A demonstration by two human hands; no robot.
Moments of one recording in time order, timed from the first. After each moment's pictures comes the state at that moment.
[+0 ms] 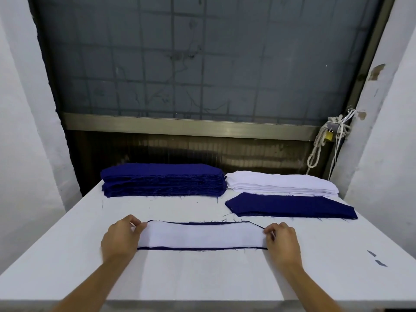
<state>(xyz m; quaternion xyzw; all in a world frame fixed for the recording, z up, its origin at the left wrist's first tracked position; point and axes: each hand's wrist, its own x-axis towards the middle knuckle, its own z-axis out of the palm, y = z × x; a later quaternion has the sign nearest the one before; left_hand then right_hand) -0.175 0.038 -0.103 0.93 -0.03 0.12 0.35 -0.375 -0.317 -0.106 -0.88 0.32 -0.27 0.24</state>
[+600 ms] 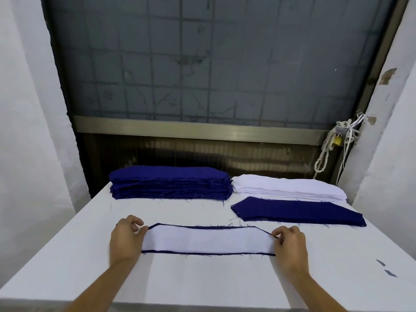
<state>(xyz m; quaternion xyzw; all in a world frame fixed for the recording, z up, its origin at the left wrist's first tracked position) -0.176 0.043 -0.102 0.88 -0.04 0.14 0.45 -0.374 -0.313 -0.100 -0.86 0.35 -0.28 0.25</state>
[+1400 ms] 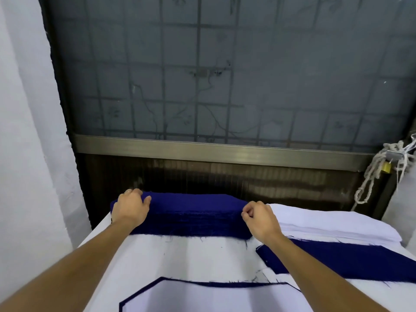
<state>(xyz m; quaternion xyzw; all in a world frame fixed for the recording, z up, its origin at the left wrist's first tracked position) 0.019 0.022 -0.005 0.95 -0.09 0.14 0.26 -0.155 -0.300 -0.008 -0.93 0.21 -0.22 0.22</state>
